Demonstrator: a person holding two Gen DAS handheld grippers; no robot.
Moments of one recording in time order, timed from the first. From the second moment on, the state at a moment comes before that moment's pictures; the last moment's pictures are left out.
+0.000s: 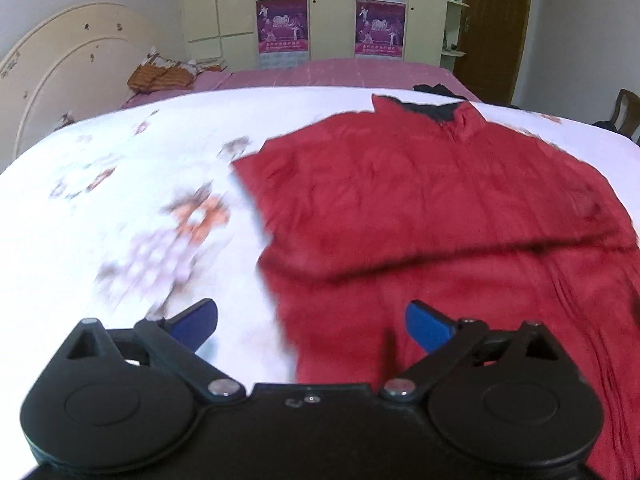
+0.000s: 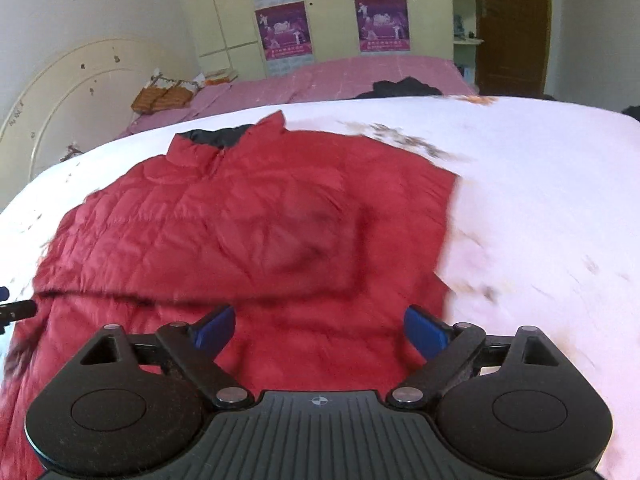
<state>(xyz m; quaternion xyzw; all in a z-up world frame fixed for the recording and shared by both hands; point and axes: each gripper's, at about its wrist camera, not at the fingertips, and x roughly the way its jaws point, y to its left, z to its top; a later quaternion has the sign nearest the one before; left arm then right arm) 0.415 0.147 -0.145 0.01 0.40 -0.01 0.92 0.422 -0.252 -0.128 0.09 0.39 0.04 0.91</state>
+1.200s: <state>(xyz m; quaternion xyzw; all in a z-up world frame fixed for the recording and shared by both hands) 0.214 0.219 -0.146 -0.36 0.31 -0.11 0.87 0.207 -0.369 -0.140 0.43 0.38 0.18 0.80</state>
